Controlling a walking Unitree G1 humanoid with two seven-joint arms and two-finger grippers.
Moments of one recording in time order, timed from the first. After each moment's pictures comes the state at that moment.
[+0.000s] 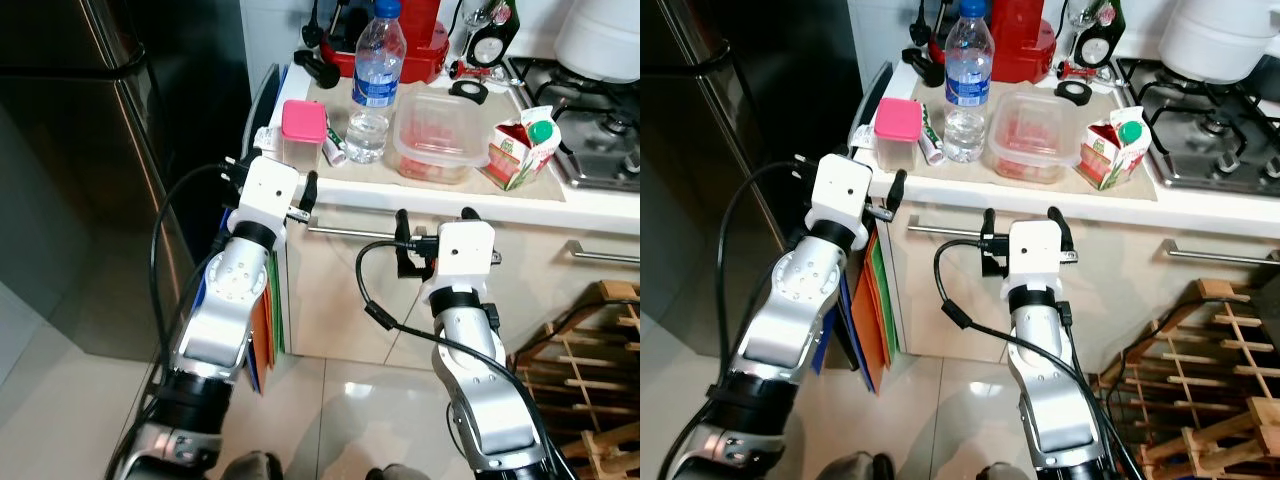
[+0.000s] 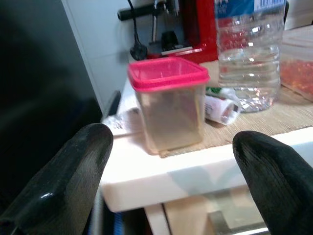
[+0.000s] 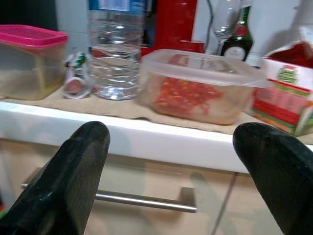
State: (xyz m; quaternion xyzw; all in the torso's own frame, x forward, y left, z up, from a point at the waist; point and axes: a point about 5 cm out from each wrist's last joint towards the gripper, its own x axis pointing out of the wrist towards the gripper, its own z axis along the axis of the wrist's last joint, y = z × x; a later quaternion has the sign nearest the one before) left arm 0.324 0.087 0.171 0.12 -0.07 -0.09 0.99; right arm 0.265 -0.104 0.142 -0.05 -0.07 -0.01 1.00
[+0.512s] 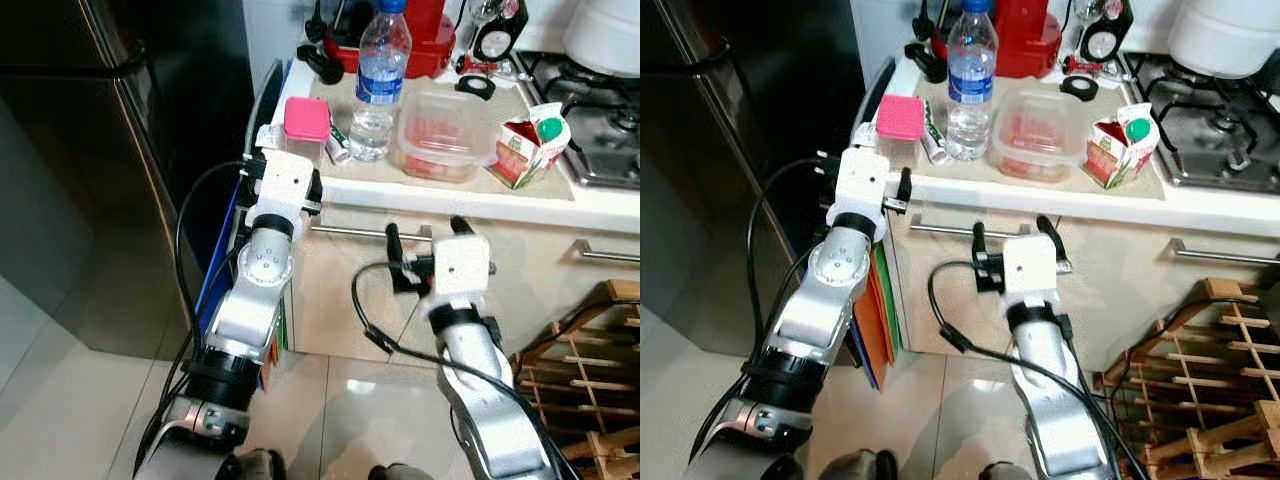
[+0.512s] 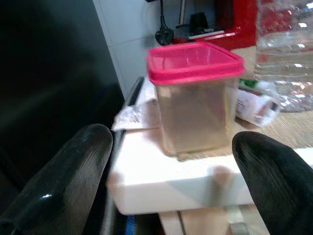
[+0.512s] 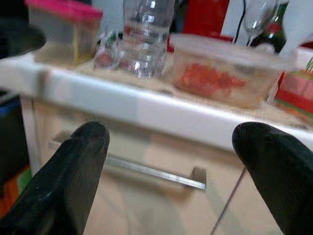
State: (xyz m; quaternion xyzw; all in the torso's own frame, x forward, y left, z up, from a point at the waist) left arm 0.340 0.075 0.172 0.13 -0.05 -0.02 0.99; right arm 0.242 -0.113 0.124 -0.08 -0.07 0.07 0.99
